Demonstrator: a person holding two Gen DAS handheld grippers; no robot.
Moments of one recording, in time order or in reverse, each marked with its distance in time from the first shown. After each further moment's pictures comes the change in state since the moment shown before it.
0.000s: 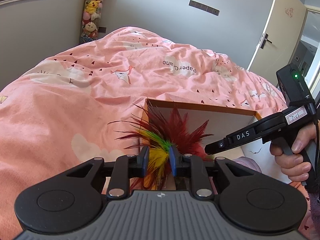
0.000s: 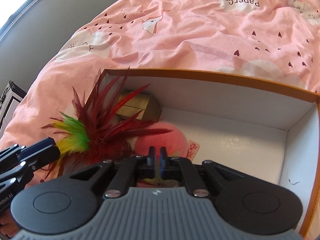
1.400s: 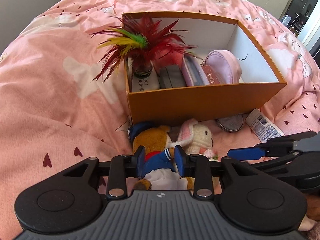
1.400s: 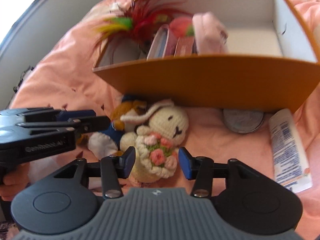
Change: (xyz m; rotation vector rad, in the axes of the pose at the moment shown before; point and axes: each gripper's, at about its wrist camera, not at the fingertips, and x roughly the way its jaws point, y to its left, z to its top) left arm -0.032 -0.044 -0.072 0.120 0.412 0.059; right arm -0.028 0.043 -0.185 0.120 0.051 0.057
